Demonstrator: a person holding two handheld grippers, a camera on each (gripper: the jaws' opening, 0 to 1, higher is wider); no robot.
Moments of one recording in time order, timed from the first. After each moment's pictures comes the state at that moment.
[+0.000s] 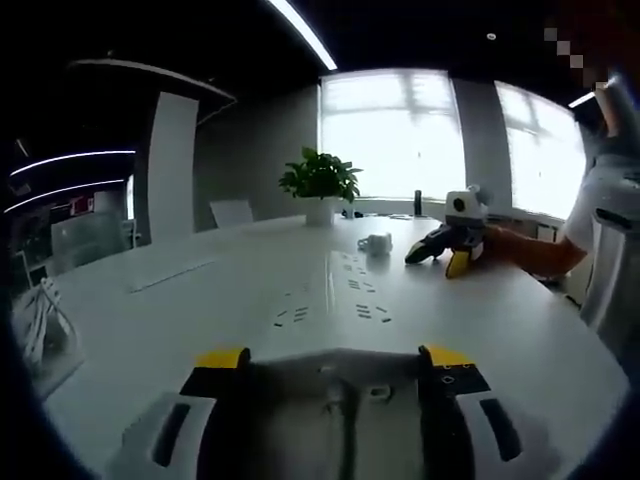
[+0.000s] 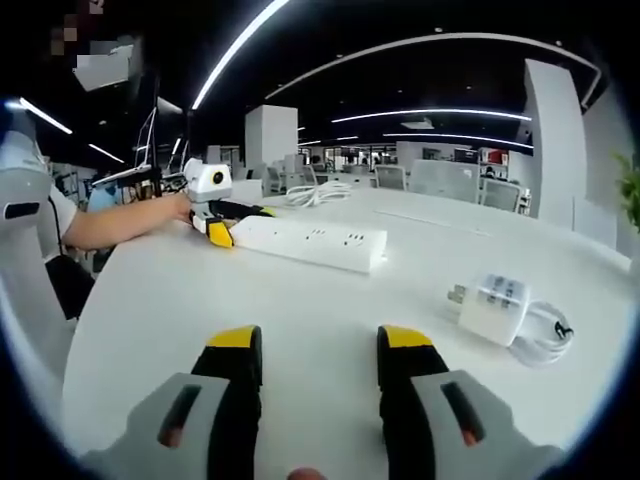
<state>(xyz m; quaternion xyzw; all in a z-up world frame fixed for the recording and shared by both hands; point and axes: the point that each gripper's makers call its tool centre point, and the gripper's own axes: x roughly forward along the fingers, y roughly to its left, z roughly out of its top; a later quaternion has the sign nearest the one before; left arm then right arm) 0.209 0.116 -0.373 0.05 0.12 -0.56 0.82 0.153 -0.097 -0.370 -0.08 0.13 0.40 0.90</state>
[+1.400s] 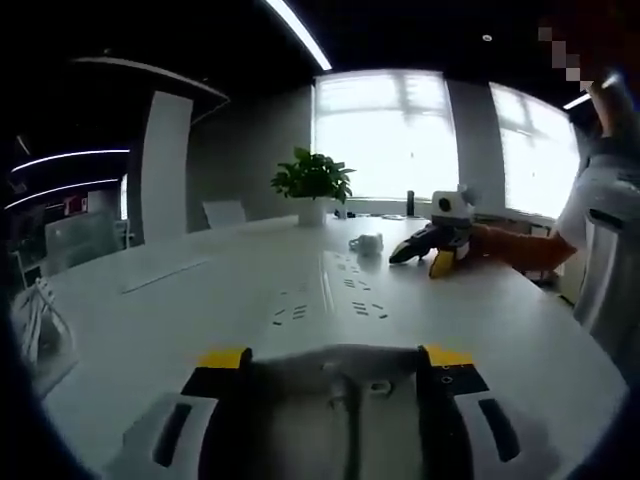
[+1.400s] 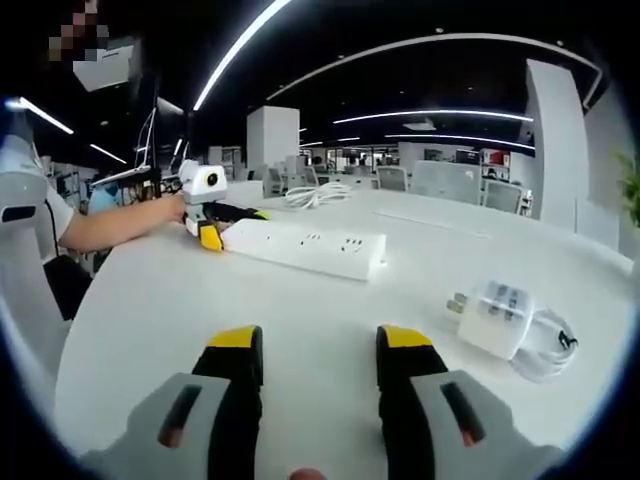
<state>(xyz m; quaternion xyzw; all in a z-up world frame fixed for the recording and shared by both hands) 0.201 0.114 -0.372 0.05 0.13 -0.57 0.81 0.168 -0.092 -0.368 -0.08 0.13 0.40 0.90</state>
